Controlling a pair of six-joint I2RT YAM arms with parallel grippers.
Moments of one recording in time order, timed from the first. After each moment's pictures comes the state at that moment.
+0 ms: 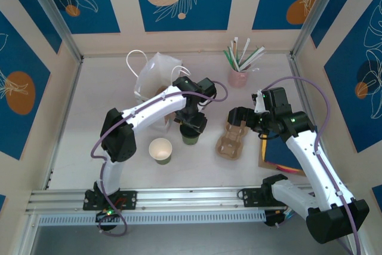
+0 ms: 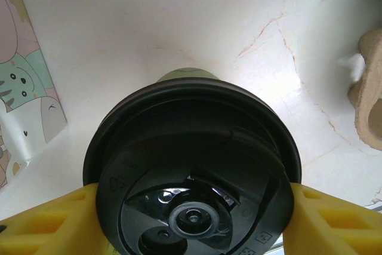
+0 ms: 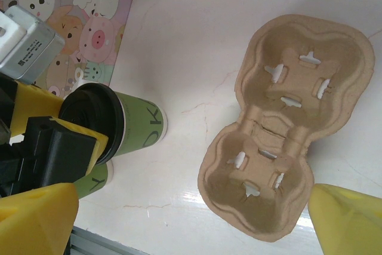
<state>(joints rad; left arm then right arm) -0.90 2.03 1.91 -1.38 0.01 -0.41 0.26 0.96 1.00 -0.99 -0.31 0.49</state>
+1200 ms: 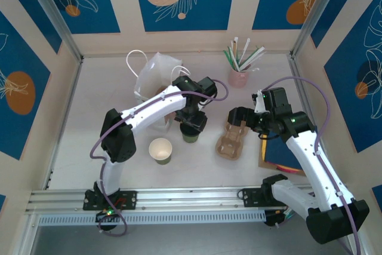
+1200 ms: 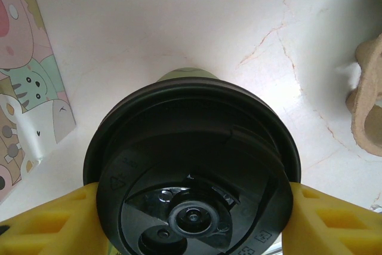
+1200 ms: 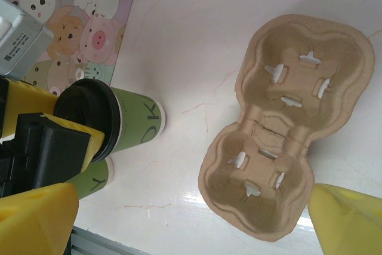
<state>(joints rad) -0.90 2.03 1.93 -1.39 -0.02 -0.42 0.26 0.95 1.00 -0.99 -0.31 0.49</state>
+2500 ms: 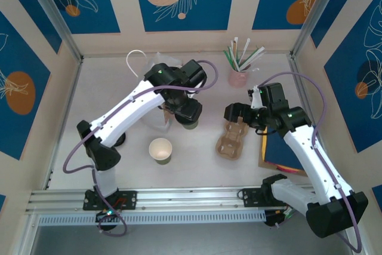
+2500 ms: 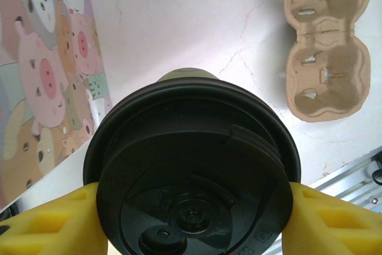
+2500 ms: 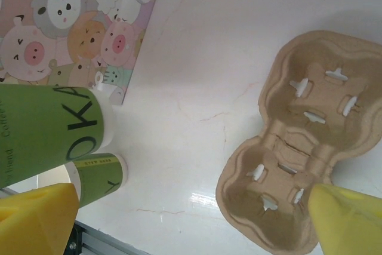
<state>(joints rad) -0.91 1.84 2.12 -1.54 -0.06 -0.39 0.28 1.01 1.04 -0.94 -0.34 0.49</state>
